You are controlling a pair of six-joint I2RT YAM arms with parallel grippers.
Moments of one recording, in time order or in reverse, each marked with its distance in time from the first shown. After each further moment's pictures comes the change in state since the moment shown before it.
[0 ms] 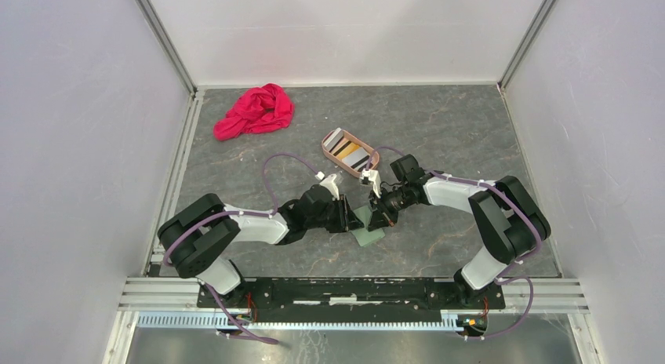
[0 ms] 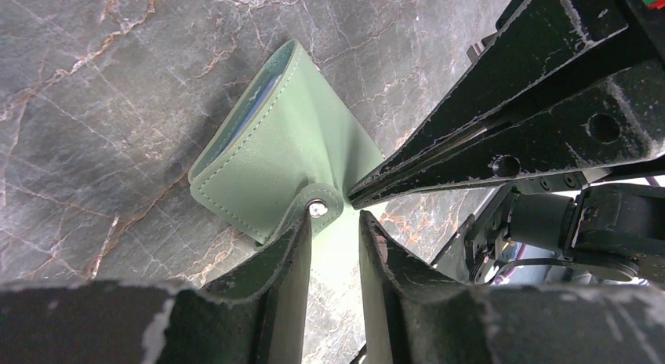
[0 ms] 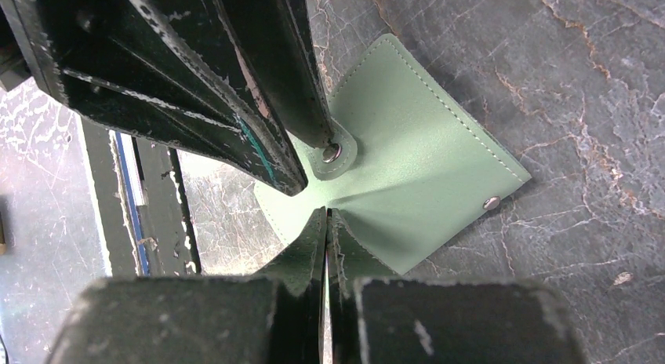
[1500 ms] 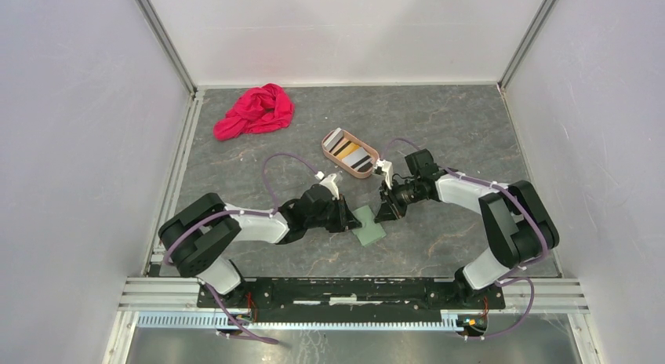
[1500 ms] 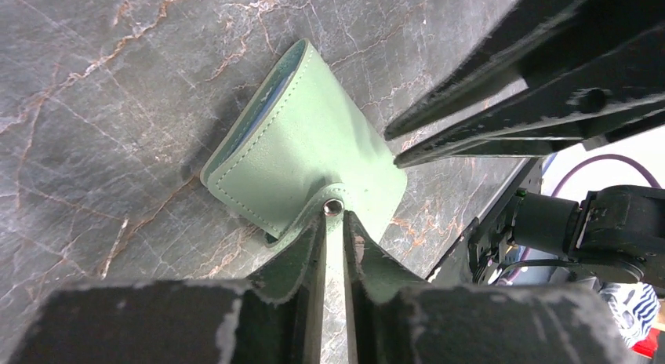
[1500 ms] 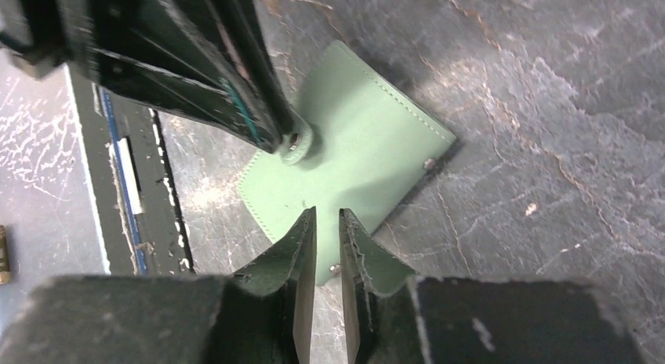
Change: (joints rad) left arm 0.001 0.018 0.004 0.003 0.002 0.002; right arm -0.116 -0.060 -0.013 0.001 -0.064 0.008
